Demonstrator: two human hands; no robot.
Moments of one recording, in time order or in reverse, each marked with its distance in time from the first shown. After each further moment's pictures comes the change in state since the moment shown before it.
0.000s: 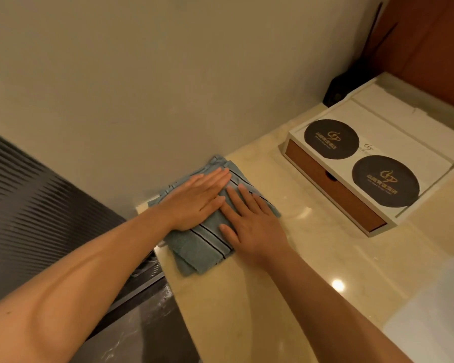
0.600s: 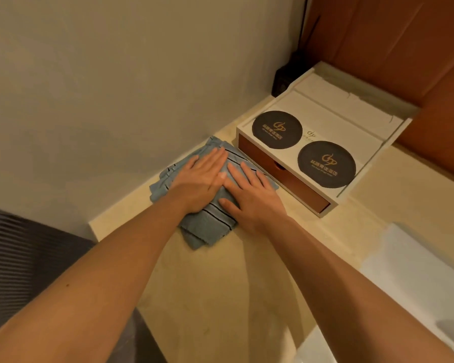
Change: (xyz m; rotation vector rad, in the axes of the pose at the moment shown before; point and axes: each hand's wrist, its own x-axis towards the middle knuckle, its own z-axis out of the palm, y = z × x) left_hand 0.085 0.054 0.011 0.122 0.061 -0.049; right_hand -0.013 0.071 -0.033 0.007 -0.018 0.191
